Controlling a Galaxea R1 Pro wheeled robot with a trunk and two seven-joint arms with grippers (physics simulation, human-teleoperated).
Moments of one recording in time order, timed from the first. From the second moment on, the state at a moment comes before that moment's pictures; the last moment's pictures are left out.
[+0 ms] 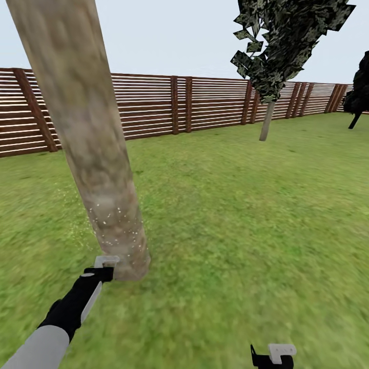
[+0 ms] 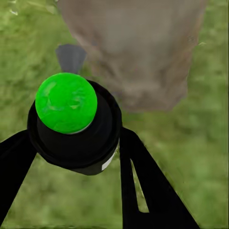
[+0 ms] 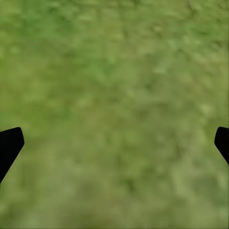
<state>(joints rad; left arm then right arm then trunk) -0.60 0.12 -0.02 -0.77 0.03 0.41 0.15 -0.37 -0.06 -0.13 -0.13 0.17 -0.52 -0.09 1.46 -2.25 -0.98</state>
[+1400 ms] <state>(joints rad) -0.56 0.04 -0.02 -0.99 0.04 0.47 0.31 -0.37 -0.06 -0.13 -0.13 0.17 -0.52 -0.09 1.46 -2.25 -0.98</state>
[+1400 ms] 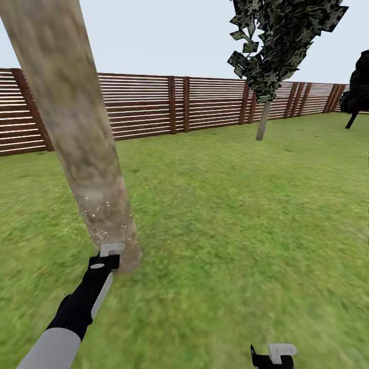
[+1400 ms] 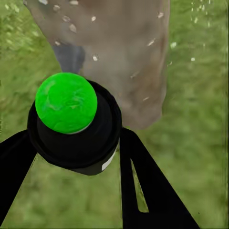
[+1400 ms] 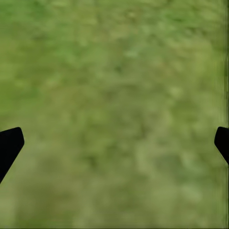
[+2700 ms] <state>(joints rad) -0.51 0.22 -0.15 -0.79 -0.49 0.05 -0.93 -0.37 -0.07 0.04 -0.37 0.38 -0.50 -0.03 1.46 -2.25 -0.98</state>
